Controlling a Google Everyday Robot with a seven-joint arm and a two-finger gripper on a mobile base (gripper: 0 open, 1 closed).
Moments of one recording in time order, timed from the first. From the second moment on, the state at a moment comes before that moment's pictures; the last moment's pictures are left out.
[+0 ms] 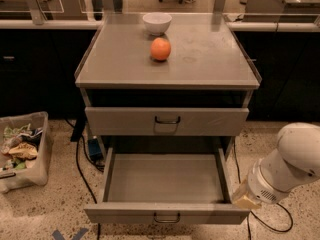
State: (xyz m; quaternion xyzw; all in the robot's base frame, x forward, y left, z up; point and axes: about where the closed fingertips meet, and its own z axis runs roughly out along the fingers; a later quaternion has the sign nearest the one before) arm 0.389 -0.230 0.651 -0.53 0.84 0.10 0.10
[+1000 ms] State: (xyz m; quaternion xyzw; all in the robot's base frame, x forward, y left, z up) arm 0.391 -0.142 0.575 -0.55 0.81 0.15 0.12
